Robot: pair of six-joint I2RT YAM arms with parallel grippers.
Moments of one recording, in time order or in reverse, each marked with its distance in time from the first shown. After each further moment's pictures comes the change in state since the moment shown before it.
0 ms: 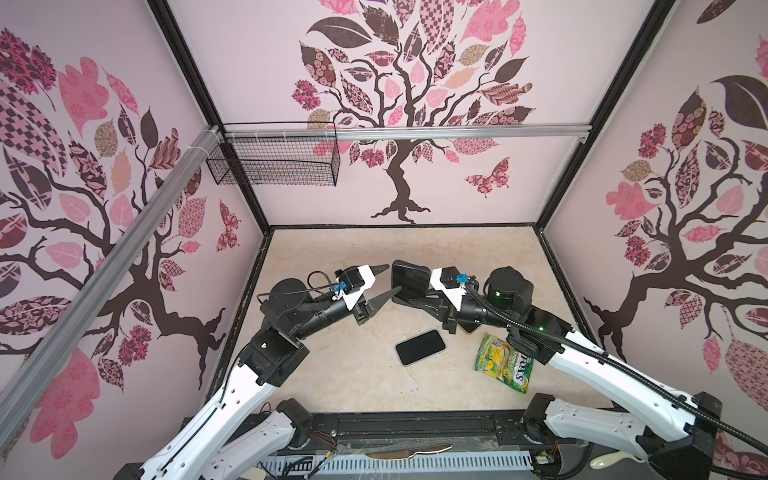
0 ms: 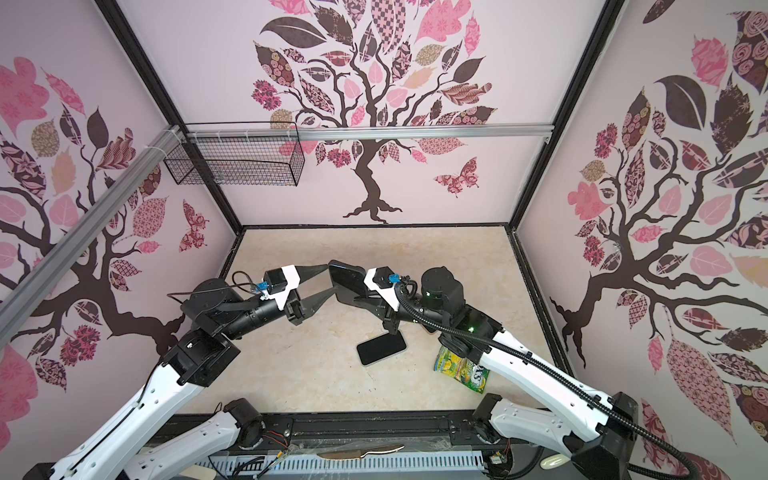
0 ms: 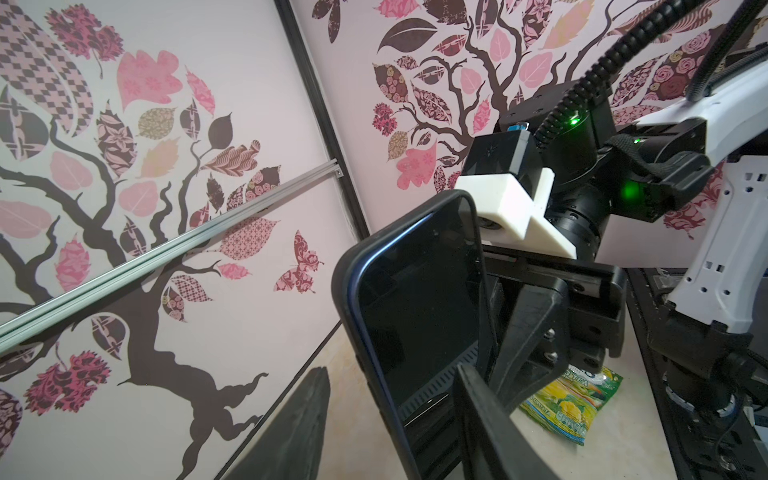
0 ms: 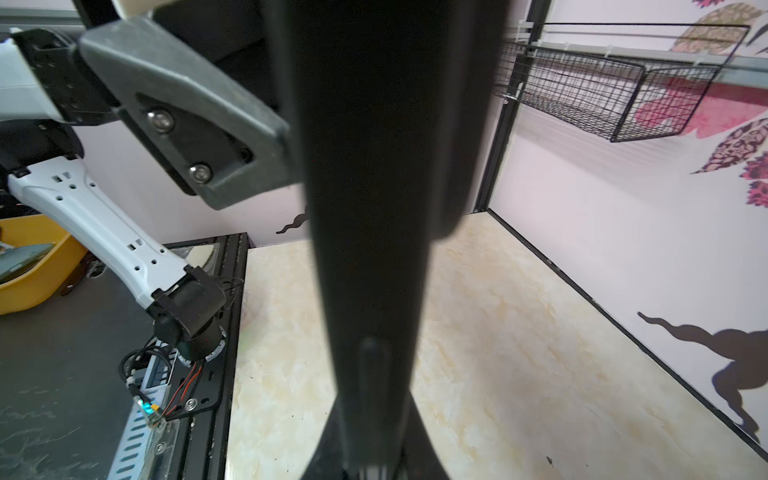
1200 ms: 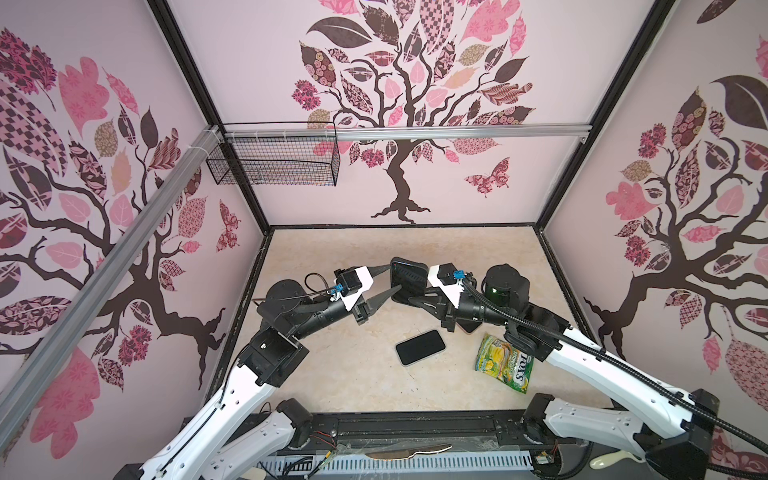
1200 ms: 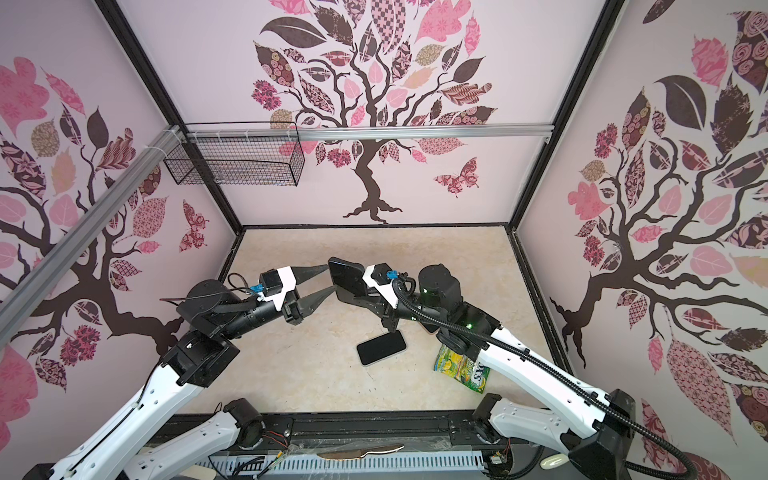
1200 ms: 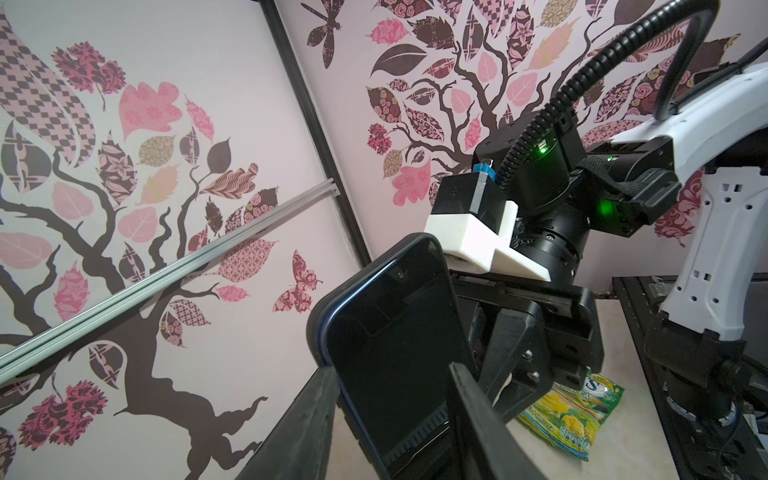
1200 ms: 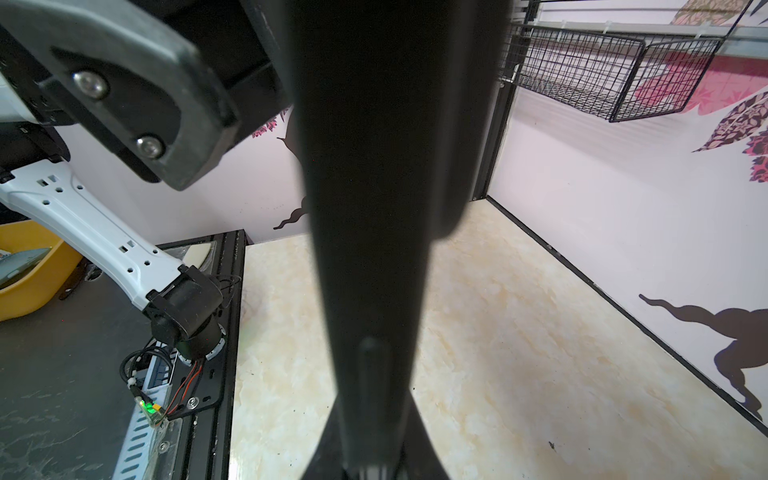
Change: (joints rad) left arm 0.000 0.007 0.000 0.045 0.039 0.000; right arm 0.000 0.023 0.023 -0.030 -0.013 0.017
